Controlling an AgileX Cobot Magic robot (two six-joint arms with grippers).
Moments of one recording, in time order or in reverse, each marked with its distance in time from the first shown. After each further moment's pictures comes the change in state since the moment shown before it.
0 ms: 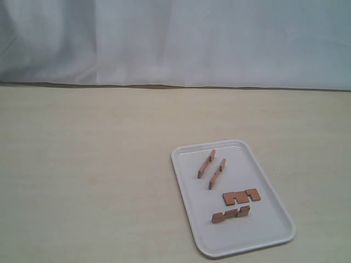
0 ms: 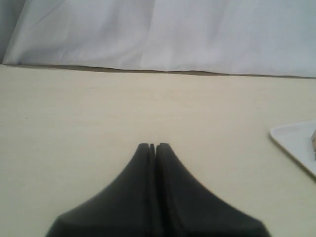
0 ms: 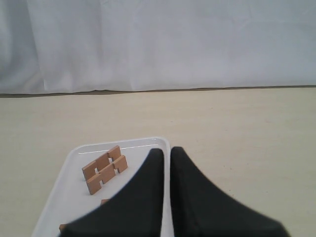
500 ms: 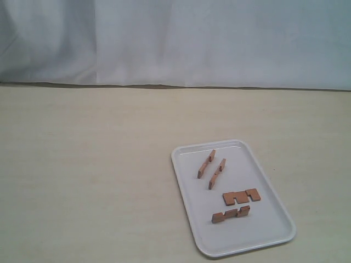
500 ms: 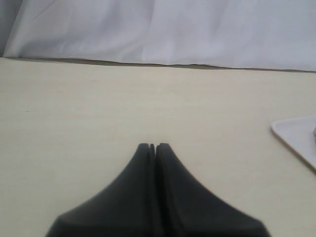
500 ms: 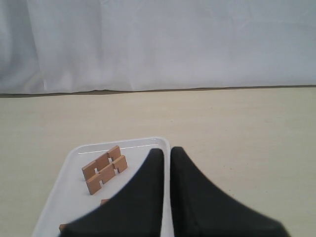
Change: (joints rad) left arm 0.000 0.000 0.000 0.010 0.021 -0.010; right arm 0.000 0.000 0.000 0.000 0.000 0.000
